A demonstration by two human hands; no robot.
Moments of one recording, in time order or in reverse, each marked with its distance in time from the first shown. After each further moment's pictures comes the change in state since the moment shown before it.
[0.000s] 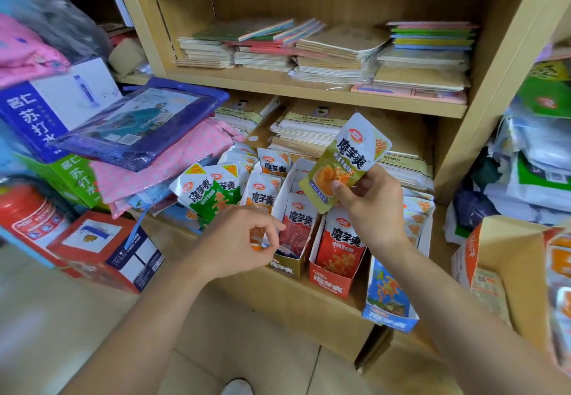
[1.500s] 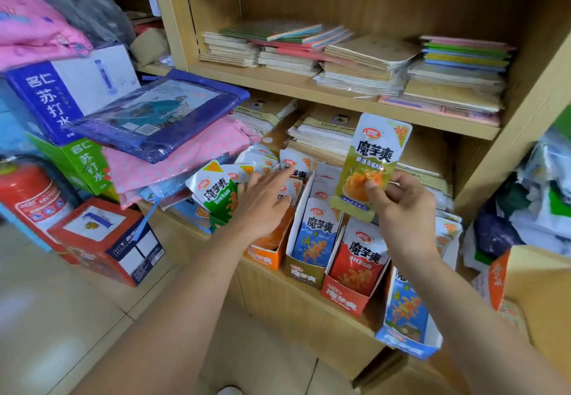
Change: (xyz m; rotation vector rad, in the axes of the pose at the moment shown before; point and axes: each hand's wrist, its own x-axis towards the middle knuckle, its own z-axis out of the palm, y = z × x) left_hand 0.070 -0.045 0.019 0.268 0.118 -0.281; right_hand 0.011 0.007 0.004 0.187 0.031 0.031
